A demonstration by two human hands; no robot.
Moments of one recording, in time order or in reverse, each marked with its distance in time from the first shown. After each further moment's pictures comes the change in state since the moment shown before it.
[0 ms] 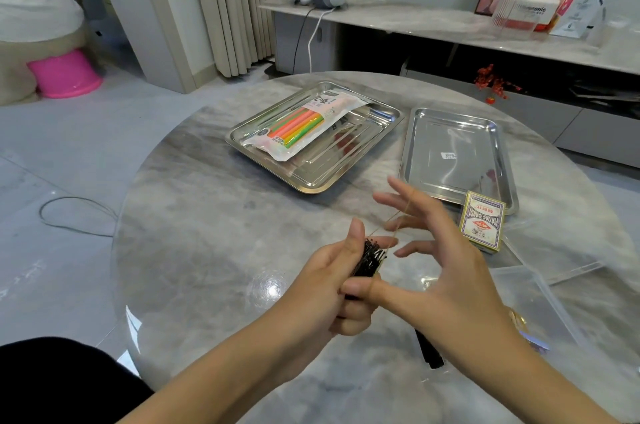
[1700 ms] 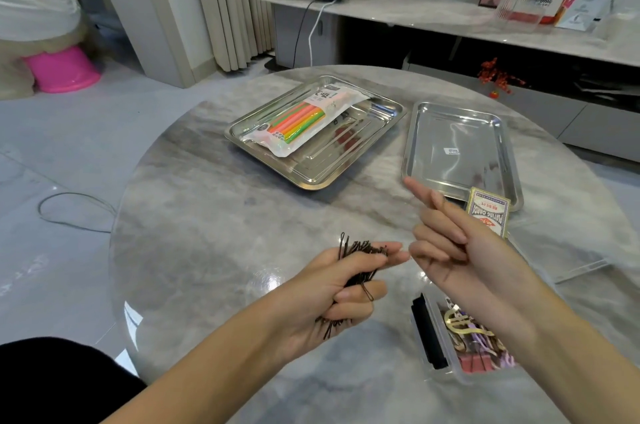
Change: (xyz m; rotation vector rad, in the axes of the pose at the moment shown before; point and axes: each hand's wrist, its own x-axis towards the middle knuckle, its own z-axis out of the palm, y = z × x) left_hand 0.019 -0.007 -0.016 -0.287 -0.041 -0.184; right_hand 0.034 0.033 -0.019 1.232 0.079 0.644
